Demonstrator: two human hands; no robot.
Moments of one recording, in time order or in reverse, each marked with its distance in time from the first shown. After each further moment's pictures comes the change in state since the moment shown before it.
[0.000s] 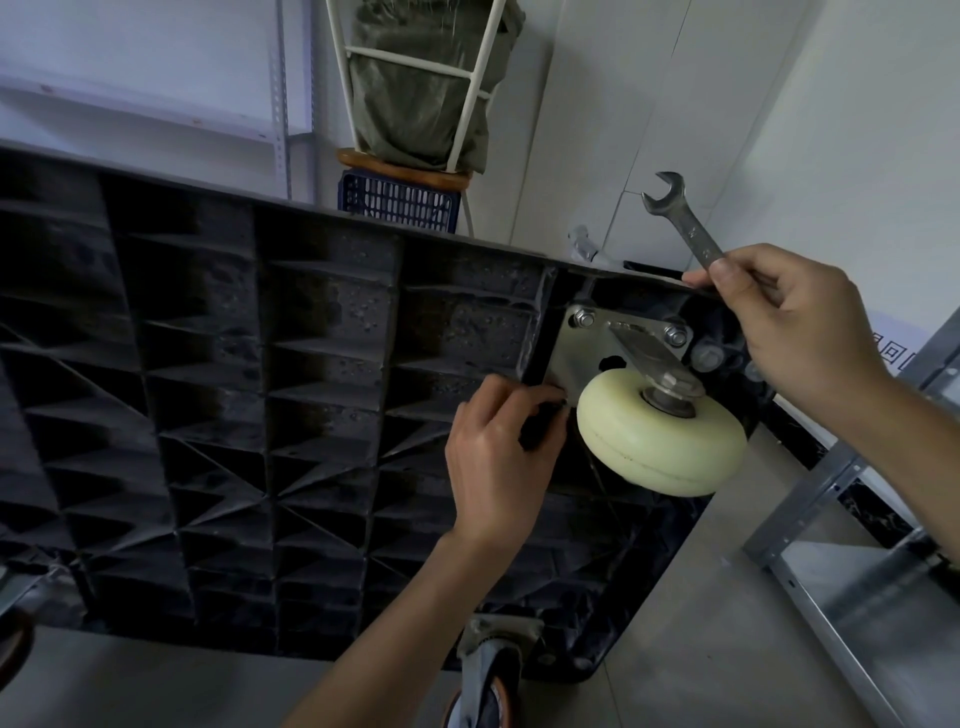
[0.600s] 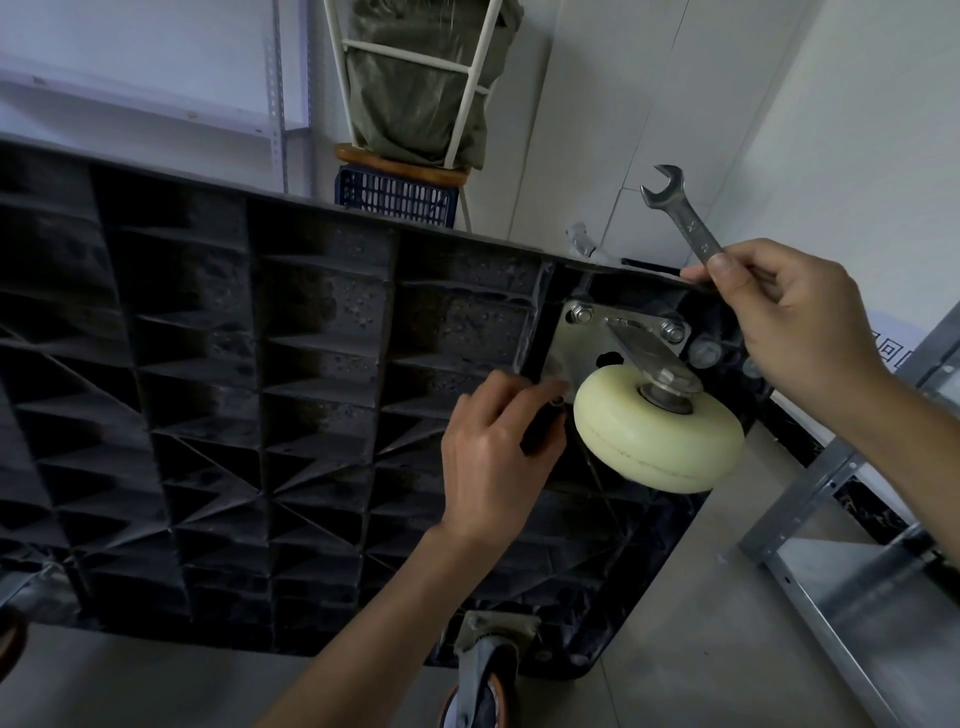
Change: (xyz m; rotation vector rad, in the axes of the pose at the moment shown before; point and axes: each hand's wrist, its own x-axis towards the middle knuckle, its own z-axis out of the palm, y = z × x) left_hand 0.001 -0.002 -0.005 0.100 -0.026 0.135; right_hand 0.000 -0.002 0.000 -0.005 0.004 0.014
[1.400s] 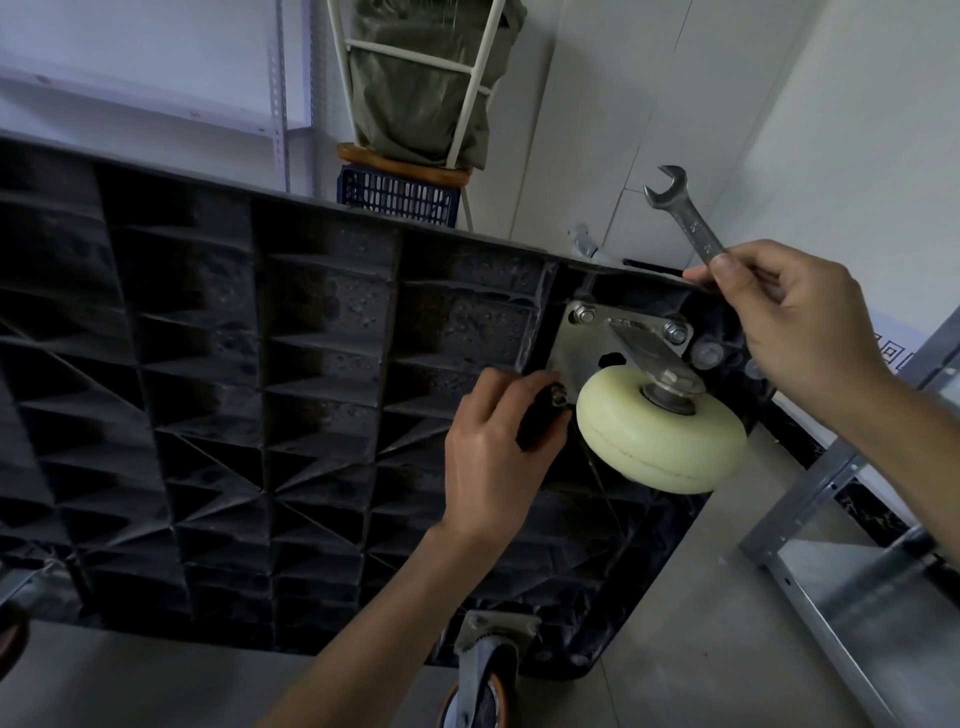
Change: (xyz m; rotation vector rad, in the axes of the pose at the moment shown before) left_hand 0.001 -0.002 0.000 -0.143 -0.008 -0.051; right_hand 0.000 -0.002 -0.001 -0.013 -0.004 -0.004
